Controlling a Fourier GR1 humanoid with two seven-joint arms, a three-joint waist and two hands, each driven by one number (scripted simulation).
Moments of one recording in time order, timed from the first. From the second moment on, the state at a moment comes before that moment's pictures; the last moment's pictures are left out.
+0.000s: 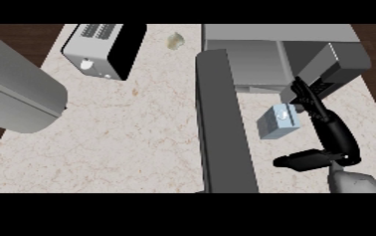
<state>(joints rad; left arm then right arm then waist) 1.09 0.15 -0.25 -2.32 0.17 -0.02 -0.68 -0.09 -0.15 -0.15 -1.47 0.20 0.35 -0.46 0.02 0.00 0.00</state>
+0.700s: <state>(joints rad) 1.17 0.17 -0.19 -2.32 0.23 -0.10 -0.75 -0.24 -0.20 -0.15 -1.00 0.30 0.31 -0.74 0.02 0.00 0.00</state>
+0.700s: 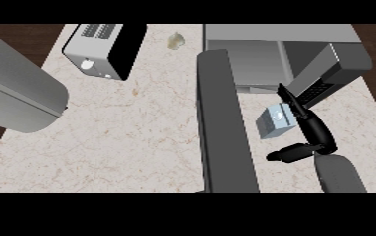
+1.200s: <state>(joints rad) 1.18 0.16 -0.18 -2.28 0.23 -0.13 -0.79 -0.34 -0.22 -0.16 -0.70 0.38 0.19 -0.91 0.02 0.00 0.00</state>
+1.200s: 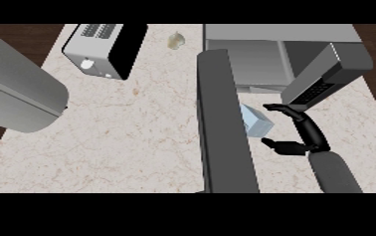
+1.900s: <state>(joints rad) 1.21 0.16 -0.16 -2.29 0.24 -0.17 -0.81 -0.48 -0.25 -0.17 -0.41 0.51 -0.05 -1.03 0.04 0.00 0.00</state>
